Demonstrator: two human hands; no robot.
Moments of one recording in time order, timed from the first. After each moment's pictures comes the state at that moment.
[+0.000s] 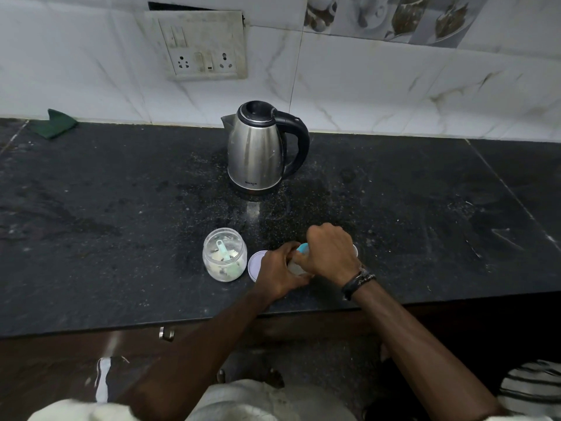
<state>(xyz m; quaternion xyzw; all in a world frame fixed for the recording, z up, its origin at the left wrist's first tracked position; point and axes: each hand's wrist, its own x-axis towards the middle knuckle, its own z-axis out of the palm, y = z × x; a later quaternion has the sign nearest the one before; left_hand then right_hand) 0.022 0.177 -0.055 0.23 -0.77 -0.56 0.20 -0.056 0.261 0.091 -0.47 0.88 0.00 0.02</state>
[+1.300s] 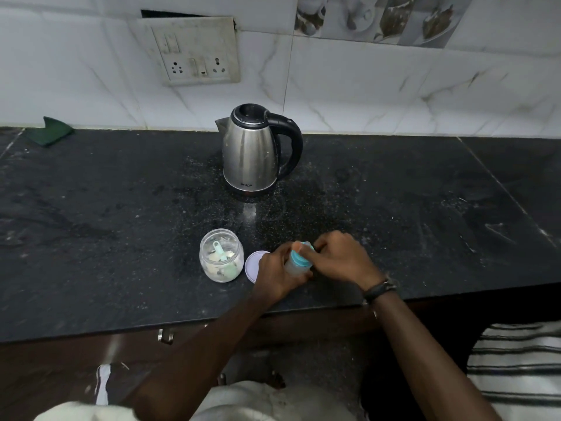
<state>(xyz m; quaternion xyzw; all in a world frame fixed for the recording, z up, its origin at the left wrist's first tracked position) 0.022 0.185 -0.064 0.24 -0.78 -0.54 0.21 -0.080 0.292 0.080 -0.38 0.90 -0.12 0.17</state>
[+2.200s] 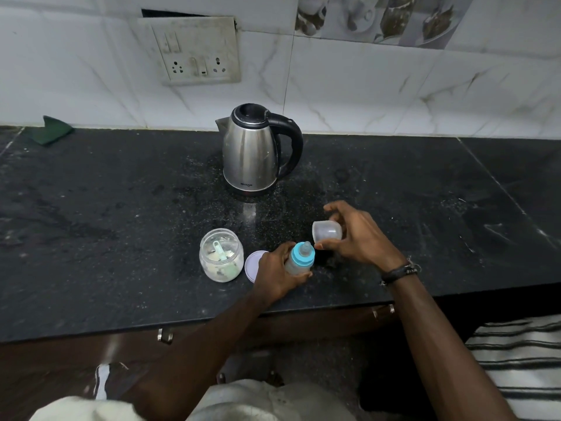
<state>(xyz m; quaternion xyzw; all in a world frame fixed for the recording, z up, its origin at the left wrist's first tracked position) 0.019 0.183 -0.066 0.25 -0.80 -0.51 0.21 -0.126 0.301 0.096 -0.45 0.85 -0.22 0.16</state>
